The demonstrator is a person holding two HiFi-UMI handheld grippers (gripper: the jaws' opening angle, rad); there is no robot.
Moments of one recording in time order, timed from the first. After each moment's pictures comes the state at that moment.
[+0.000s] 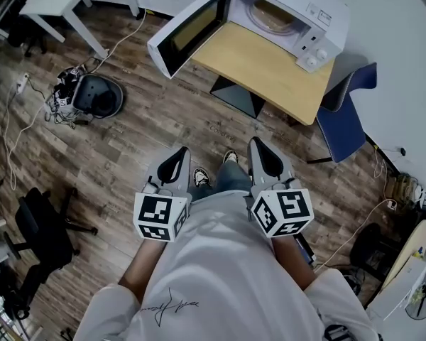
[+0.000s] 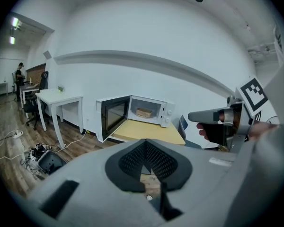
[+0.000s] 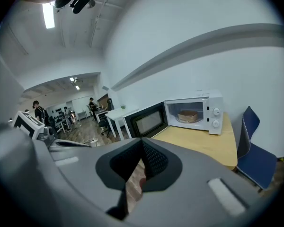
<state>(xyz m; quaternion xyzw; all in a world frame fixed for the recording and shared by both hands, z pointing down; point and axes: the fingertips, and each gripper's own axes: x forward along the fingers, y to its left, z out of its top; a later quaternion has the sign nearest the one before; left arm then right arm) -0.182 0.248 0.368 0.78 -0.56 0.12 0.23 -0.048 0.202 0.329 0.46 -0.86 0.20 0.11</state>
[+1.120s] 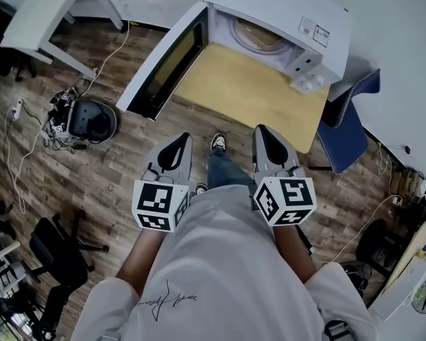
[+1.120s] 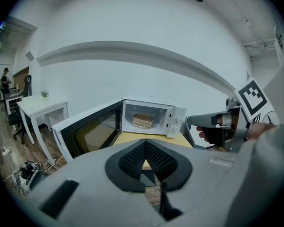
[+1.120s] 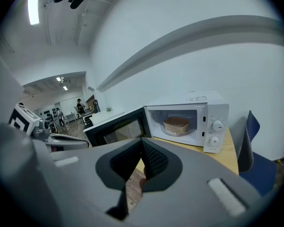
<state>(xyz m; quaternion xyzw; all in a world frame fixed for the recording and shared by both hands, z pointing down) -0.157 0.043 0.366 0.81 -0.52 0.15 0.21 -0.014 0.011 0.345 0.51 -0.83 0.21 0.11</state>
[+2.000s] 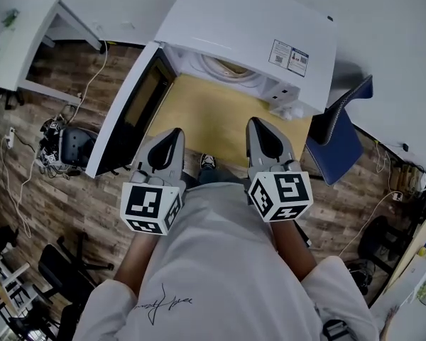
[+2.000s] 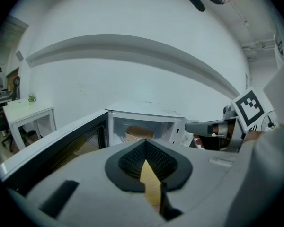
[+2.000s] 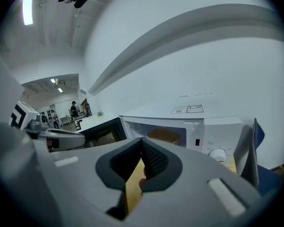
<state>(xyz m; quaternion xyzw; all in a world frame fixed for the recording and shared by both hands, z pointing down) -0.094 -0.114 0.358 0.83 -0.51 0.13 0.19 0.048 -0.139 0.355 0.53 -0.82 0.20 0.10</state>
